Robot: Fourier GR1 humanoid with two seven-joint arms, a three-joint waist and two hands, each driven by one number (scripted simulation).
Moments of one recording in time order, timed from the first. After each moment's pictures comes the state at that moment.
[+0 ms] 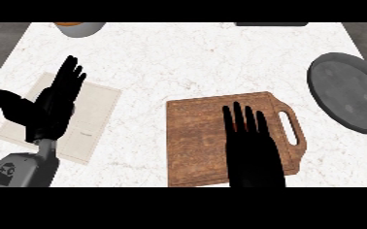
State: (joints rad) left arm -0.18 0.39 -0.13 -1.55 0.34 0.27 0.16; right arm -0.19 -0.07 0.66 -2.00 1.17 0.69 1.02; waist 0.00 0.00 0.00
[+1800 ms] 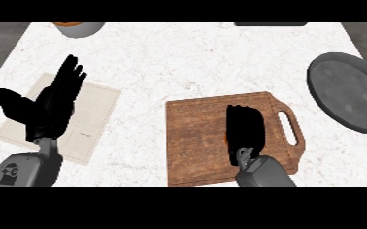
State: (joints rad) left arm -0.18 0.28 -0.01 -1.56 0.22 0.16 0.21; right arm -0.26 -0.02 0.44 -1.54 1.26 0.48 0.81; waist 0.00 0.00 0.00
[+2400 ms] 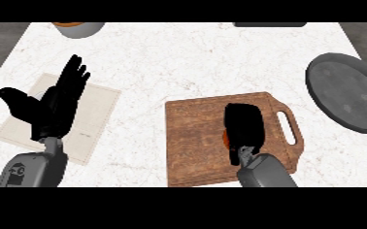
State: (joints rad) left arm -0.18 0.23 0.01 -1.57 0.17 0.14 0.23; right arm -0.26 -0.02 0.42 -1.50 1.30 0.36 0.70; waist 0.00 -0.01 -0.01
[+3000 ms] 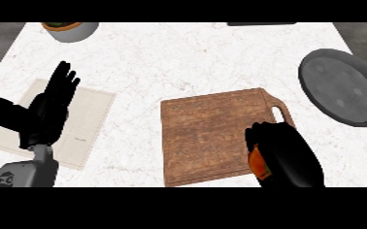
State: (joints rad) left arm -0.13 0.24 0.06 -1.58 0.18 0.13 0.21; right arm -0.03 -0.34 0.46 -1.95 1.15 0.33 0.29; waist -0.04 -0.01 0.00
